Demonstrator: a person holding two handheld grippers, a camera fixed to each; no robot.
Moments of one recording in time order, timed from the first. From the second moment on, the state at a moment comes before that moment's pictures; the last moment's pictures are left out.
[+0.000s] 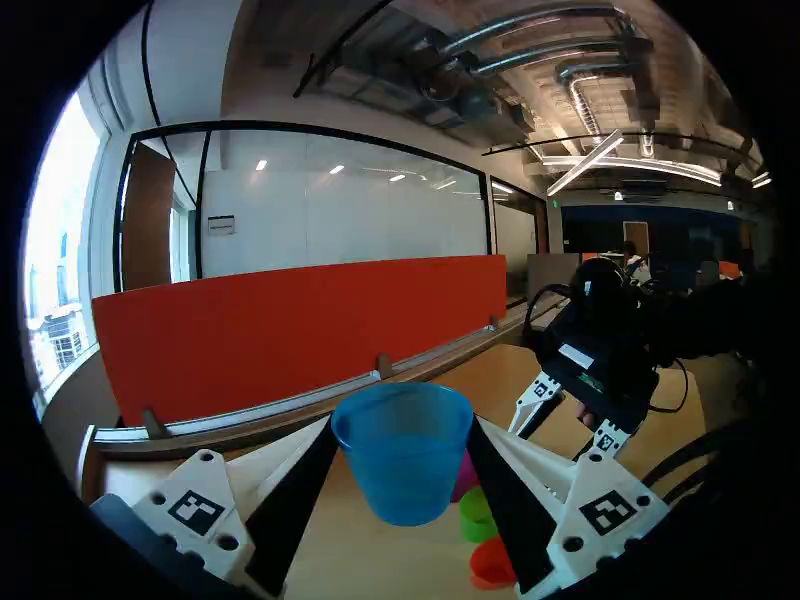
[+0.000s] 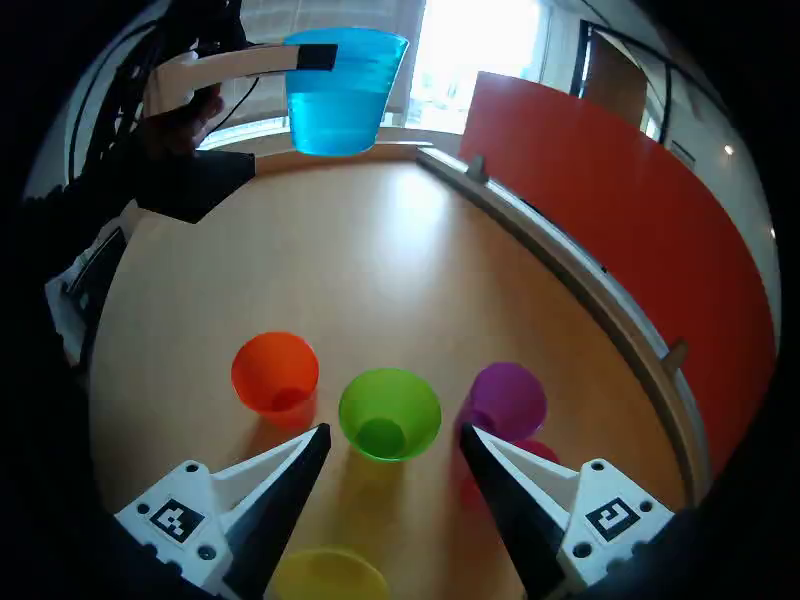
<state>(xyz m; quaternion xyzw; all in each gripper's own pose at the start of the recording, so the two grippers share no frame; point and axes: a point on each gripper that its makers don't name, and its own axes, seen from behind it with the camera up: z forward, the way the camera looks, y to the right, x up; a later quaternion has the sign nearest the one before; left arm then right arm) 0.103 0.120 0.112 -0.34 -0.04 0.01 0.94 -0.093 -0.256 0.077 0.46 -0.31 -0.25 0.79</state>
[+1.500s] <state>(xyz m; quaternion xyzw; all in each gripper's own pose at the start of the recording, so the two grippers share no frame) 0.086 0.118 0.116 -0.34 -0.05 0.00 0.94 -0.123 -0.273 0.088 0.47 -0.36 -0.30 0.75</state>
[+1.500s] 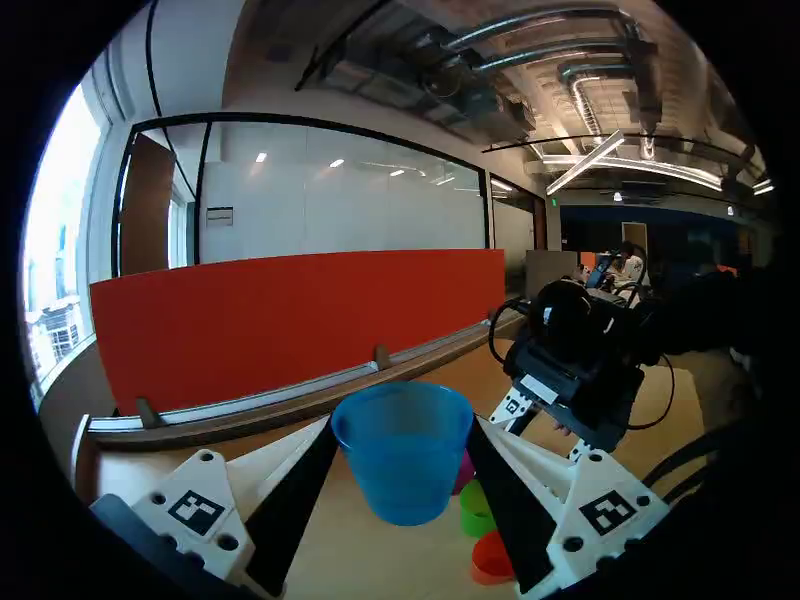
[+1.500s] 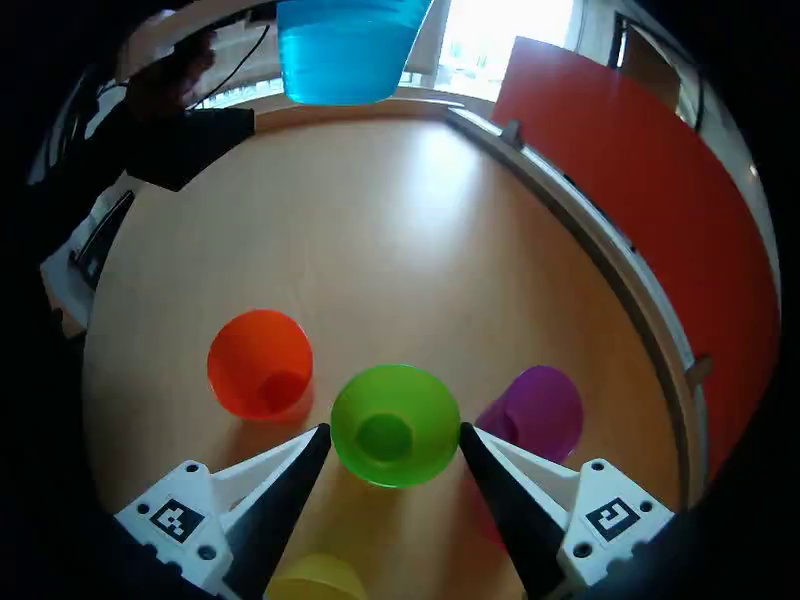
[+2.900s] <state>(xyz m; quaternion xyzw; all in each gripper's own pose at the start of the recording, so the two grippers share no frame) 0.084 0.107 0.111 -0.33 -0.06 0.00 0.94 -0.080 -0.271 0.081 0.46 -0.32 -0.23 0.79</state>
